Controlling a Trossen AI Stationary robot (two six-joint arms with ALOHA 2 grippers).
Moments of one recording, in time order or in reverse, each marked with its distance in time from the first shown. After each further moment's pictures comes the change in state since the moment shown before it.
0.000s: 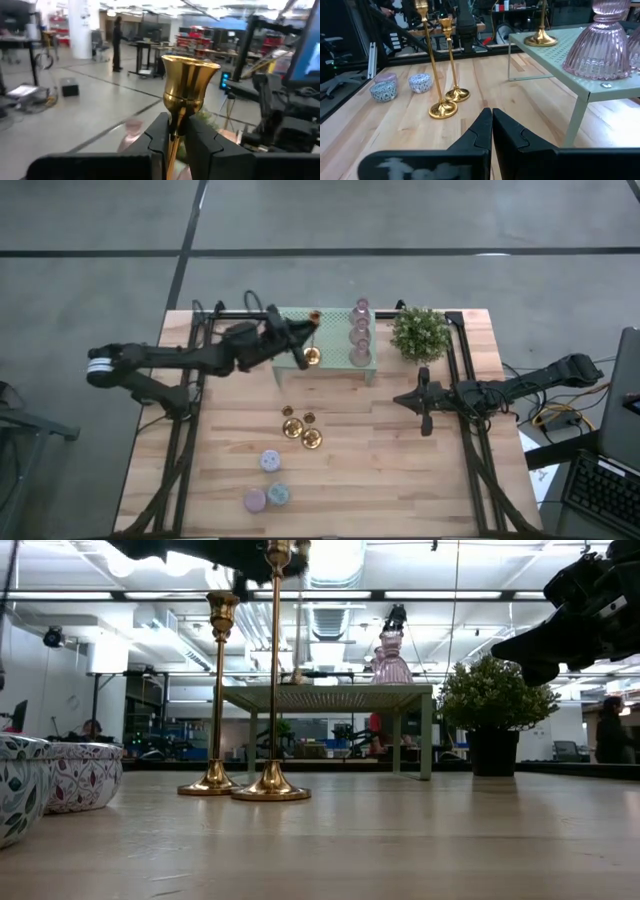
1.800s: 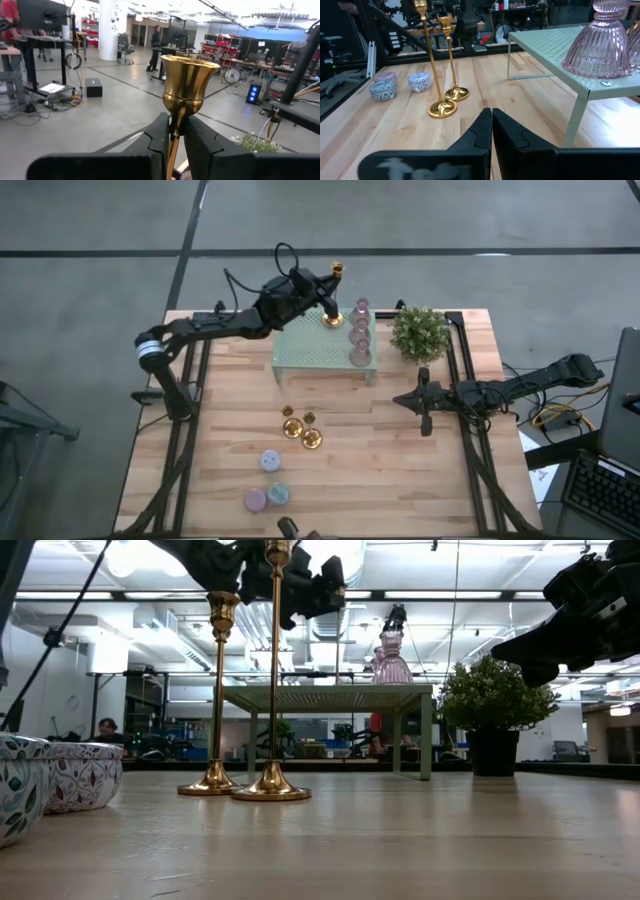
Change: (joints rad) left arm 0.293 0.416 0.391 0.041 0.137 -0.041; right arm 0.000 0.006 0.000 0.000 0.001 0.000
